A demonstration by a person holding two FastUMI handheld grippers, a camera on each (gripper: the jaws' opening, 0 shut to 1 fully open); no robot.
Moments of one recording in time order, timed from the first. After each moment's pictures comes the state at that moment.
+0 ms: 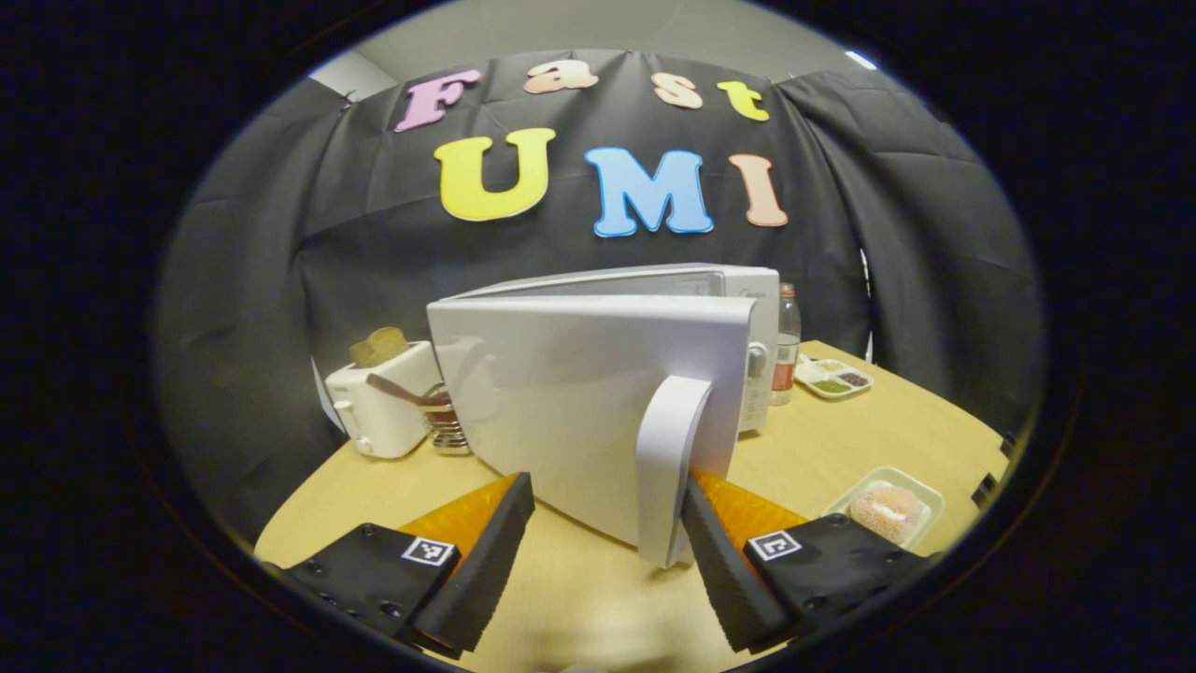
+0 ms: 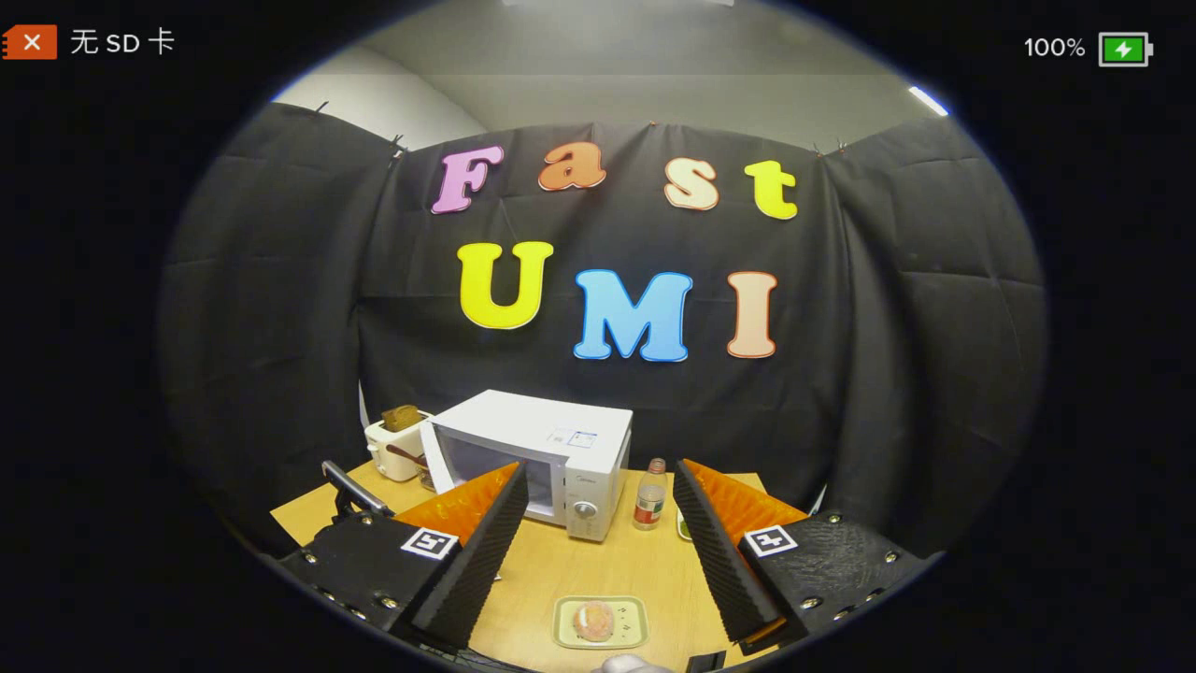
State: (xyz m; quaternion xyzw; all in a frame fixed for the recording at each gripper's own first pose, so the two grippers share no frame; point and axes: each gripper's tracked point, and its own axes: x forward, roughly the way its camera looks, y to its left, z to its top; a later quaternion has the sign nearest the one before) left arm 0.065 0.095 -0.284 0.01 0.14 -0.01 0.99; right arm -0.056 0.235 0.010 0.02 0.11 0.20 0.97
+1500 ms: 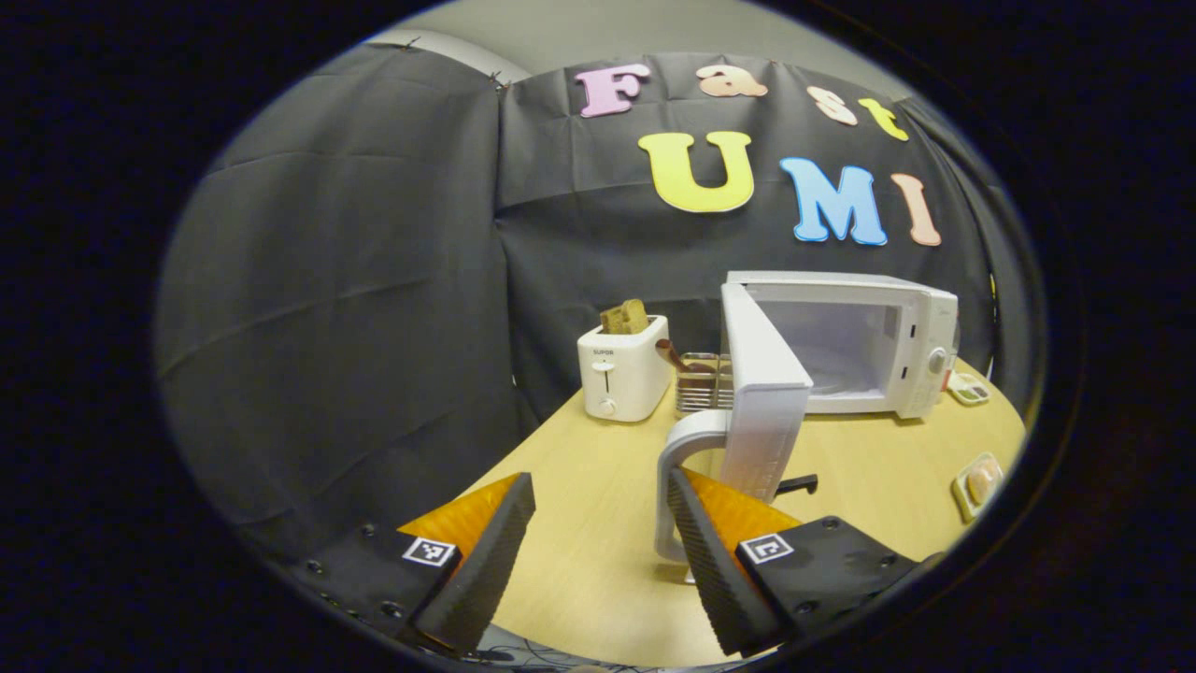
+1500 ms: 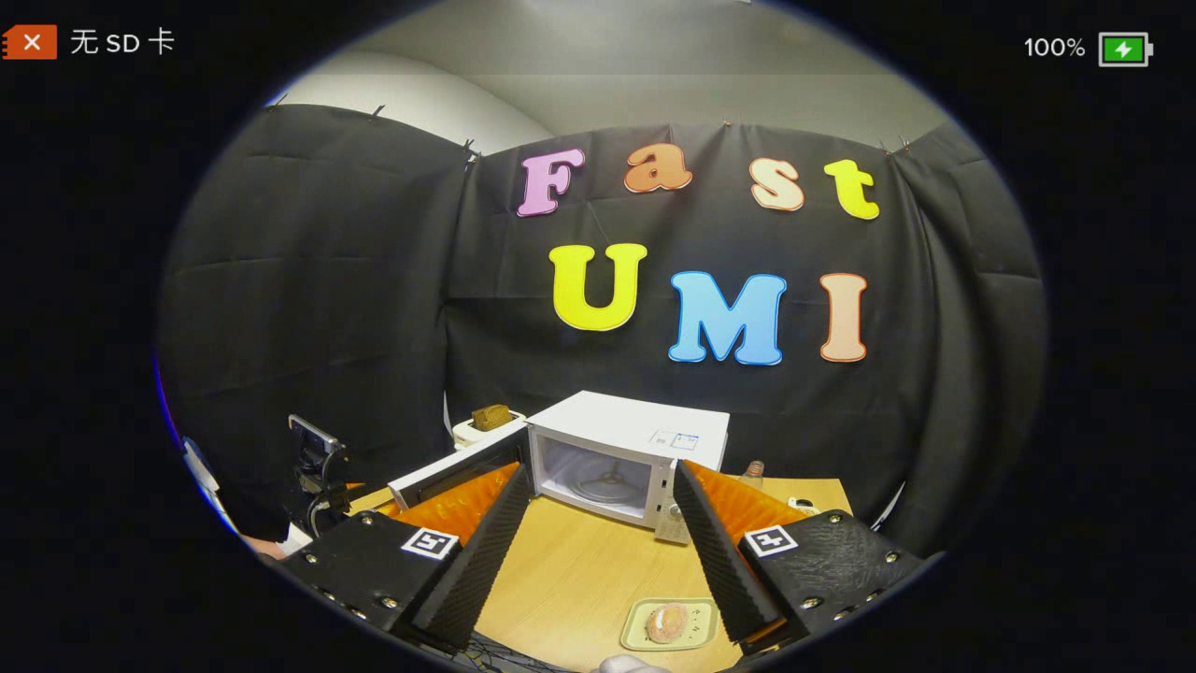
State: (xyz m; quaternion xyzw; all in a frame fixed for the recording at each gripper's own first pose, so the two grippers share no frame) left arm -0.057 0.339 -0.282 -0.01 0.16 0.20 0.97; right arm -0.098 0.313 0.020 0.02 0.10 0.31 0.95
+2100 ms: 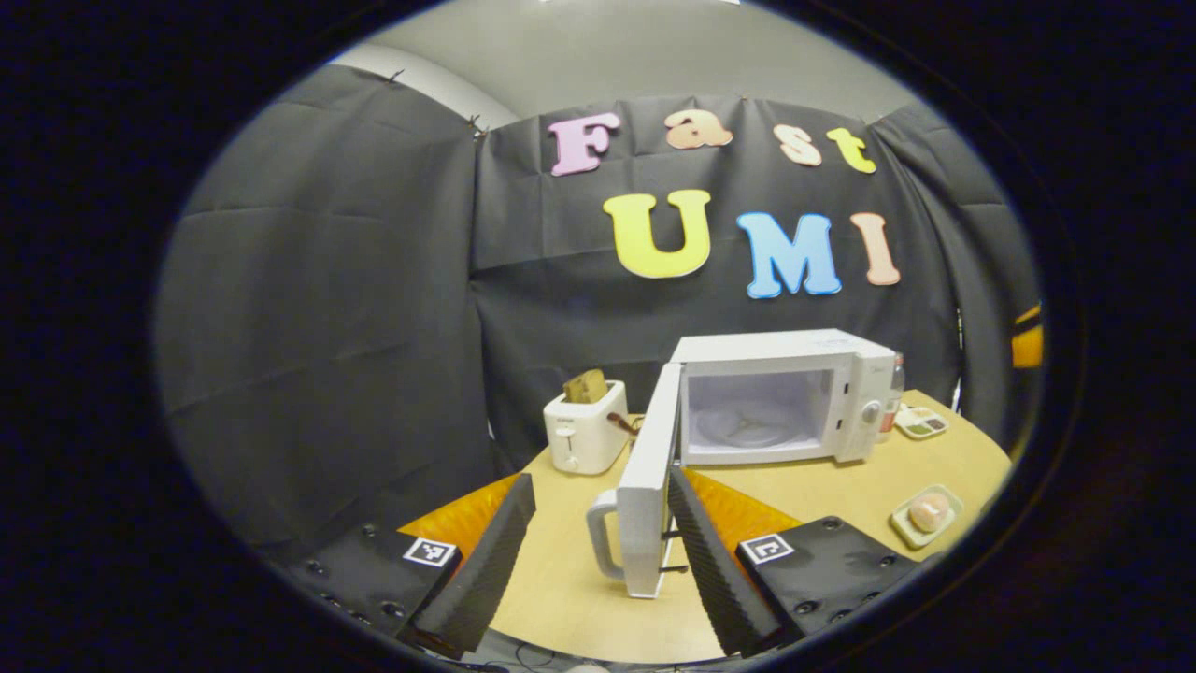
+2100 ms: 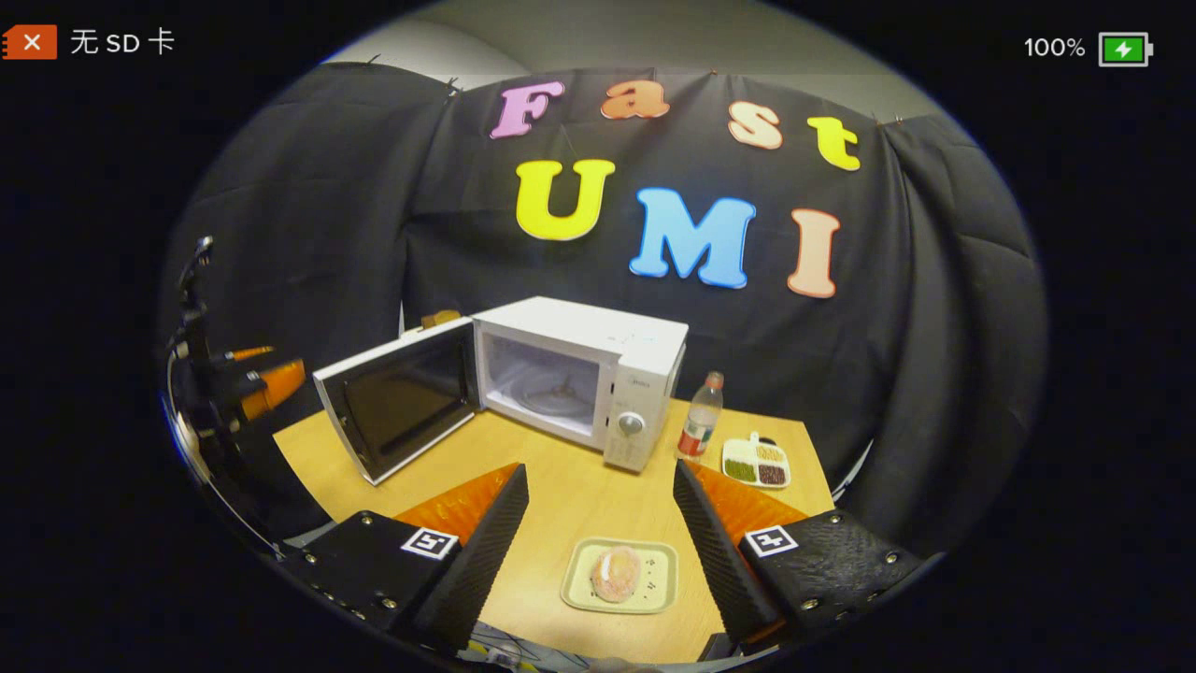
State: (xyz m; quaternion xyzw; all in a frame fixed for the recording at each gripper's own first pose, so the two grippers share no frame) left arm -0.088 0.254 -0.138 0.01 0.07 0.14 0.99; right arm -0.094 0.255 -0.153 -0.05 0.22 0.26 0.94
